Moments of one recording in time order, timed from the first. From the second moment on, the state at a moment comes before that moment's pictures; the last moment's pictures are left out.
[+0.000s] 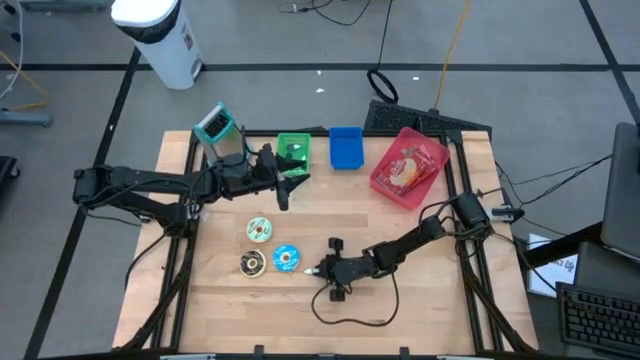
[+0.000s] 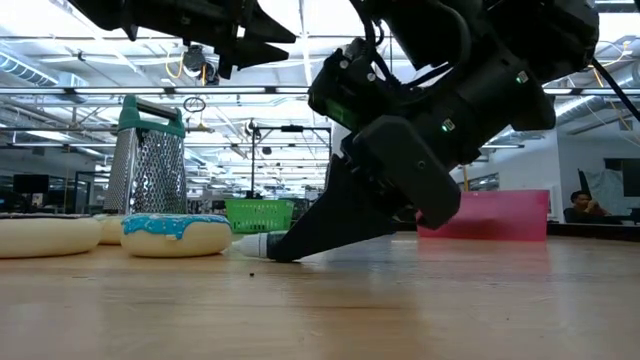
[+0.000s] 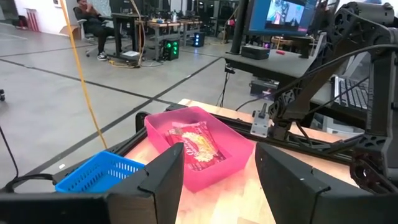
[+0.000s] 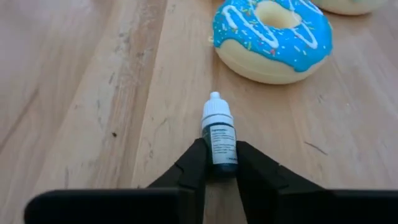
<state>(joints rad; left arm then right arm) 0.14 1.20 0.72 0.41 -0.16 -0.11 0.36 2.08 1.03 0.41 0.28 0.18</state>
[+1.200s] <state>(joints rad) 0.34 1.51 0.72 0.78 0.26 -0.33 0.14 1.32 0.56 0.56 0.77 -0.43</state>
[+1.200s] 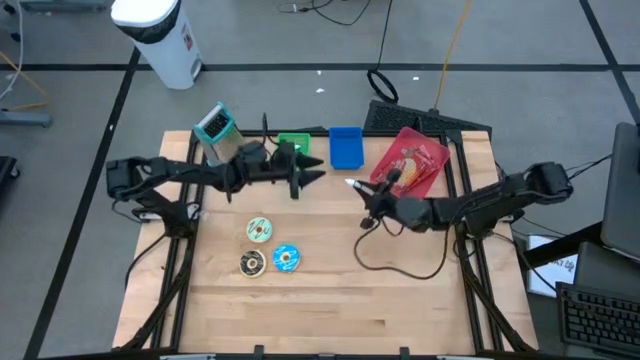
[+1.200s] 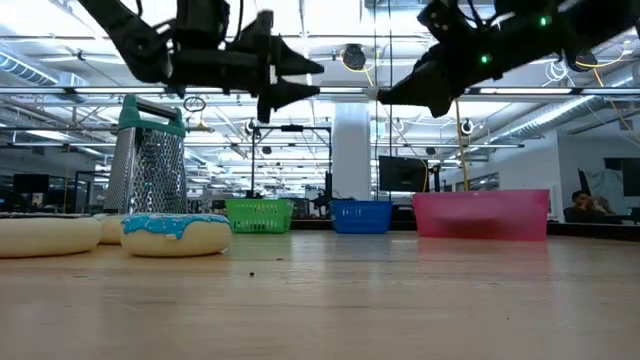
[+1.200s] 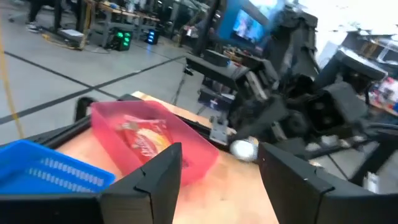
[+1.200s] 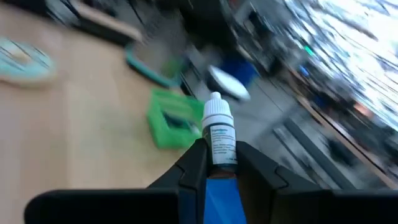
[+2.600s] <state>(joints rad) 0.27 1.84 0.99 0.90 0.41 -0.40 -0.02 1.31 0.47 0.91 0.37 -0.71</state>
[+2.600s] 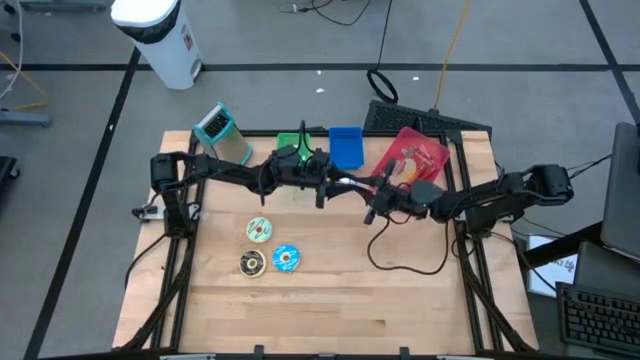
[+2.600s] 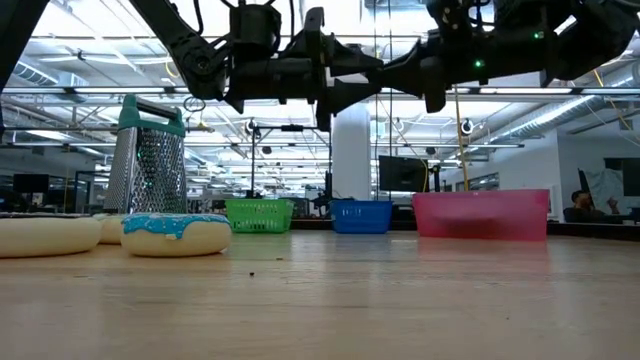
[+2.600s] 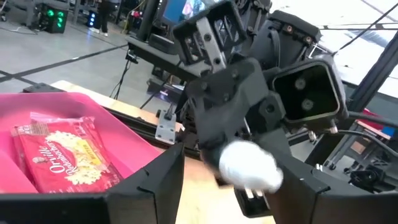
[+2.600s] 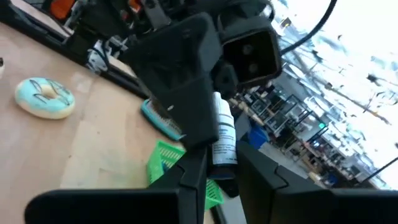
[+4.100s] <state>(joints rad) 0.35 1.75 0.99 0.77 0.35 -0.38 0.09 1.31 0.47 0.85 0.54 -0.40</state>
